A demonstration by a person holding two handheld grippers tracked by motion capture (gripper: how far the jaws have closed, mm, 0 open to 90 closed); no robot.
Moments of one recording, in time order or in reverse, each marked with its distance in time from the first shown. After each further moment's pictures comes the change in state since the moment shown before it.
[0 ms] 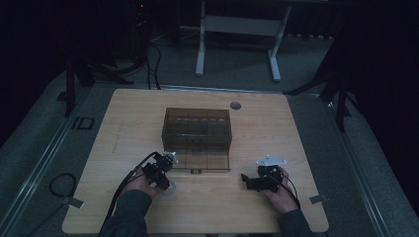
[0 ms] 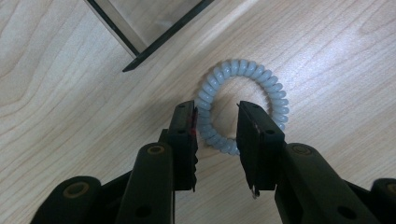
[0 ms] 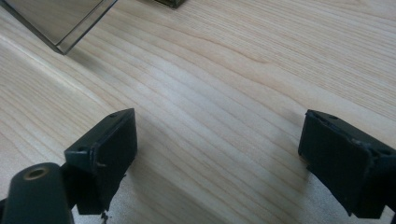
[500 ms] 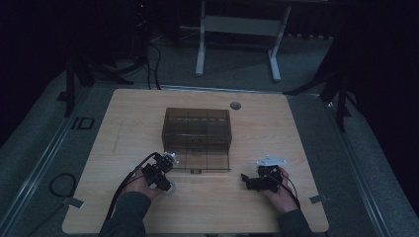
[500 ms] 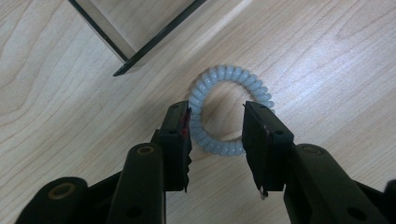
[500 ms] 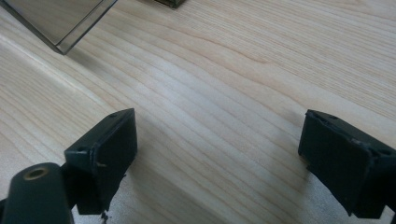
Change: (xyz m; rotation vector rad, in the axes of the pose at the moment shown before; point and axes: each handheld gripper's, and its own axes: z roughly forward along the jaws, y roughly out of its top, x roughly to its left) left arm -0.004 -0.004 -0.006 -0.049 -0.006 0.026; right arm 0.000 0.000 0.000 0.000 0.000 0.001
